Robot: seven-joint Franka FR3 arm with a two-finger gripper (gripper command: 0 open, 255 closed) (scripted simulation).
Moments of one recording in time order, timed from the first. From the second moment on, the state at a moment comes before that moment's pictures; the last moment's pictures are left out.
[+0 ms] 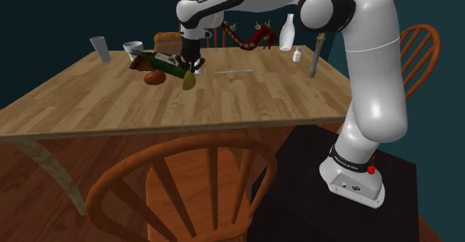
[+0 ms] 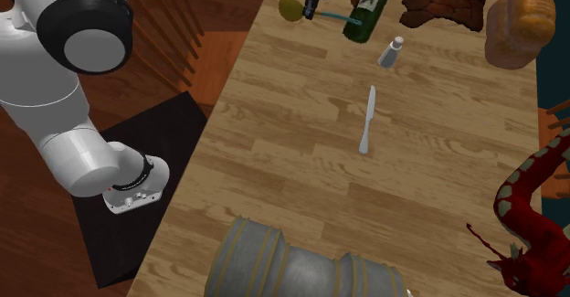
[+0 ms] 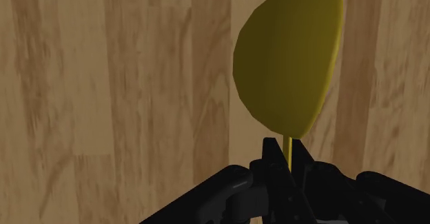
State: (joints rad) arm 0.21 0.44 -0.14 -1.48 0.25 2.00 0.84
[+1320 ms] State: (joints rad) arm 0.21 0.51 -0.13 -1.60 0.29 2.19 0.79
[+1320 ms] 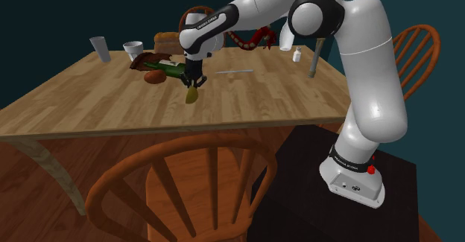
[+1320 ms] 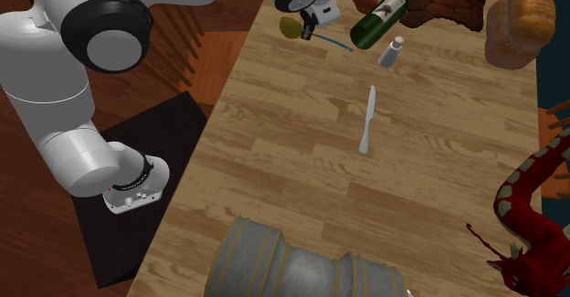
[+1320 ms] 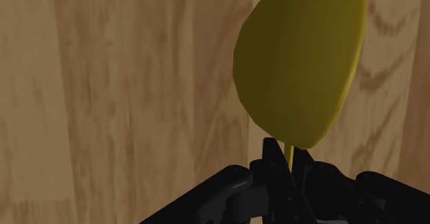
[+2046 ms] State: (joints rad) arm 0.21 0.50 -0.13 -1.60 0.28 2.18 0.80
